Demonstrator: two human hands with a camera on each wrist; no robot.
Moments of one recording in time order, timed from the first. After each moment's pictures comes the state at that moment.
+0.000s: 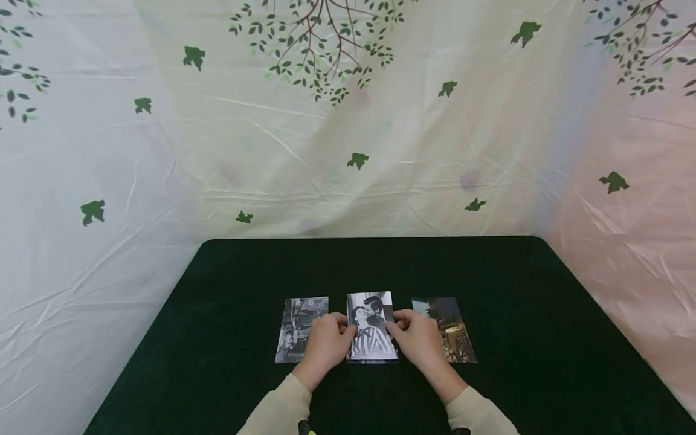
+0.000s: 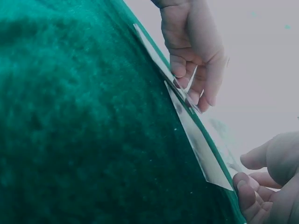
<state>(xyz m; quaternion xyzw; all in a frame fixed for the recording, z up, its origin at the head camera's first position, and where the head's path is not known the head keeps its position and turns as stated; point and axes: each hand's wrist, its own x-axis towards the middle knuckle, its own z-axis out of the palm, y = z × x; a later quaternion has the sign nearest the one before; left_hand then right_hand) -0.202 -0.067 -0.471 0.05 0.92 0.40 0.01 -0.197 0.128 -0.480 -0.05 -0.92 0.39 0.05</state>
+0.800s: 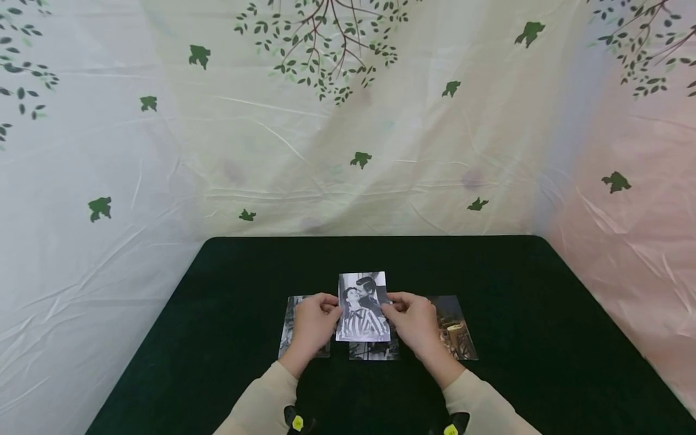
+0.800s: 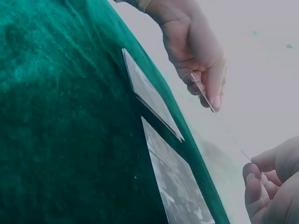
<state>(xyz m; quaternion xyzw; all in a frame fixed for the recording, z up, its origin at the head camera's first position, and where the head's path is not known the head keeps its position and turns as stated) -0.210 -0.090 -0.446 0.00 0.88 0.48 -0.06 -0.198 0.113 -0.443 -0.04 -0.86 0.50 0.08</state>
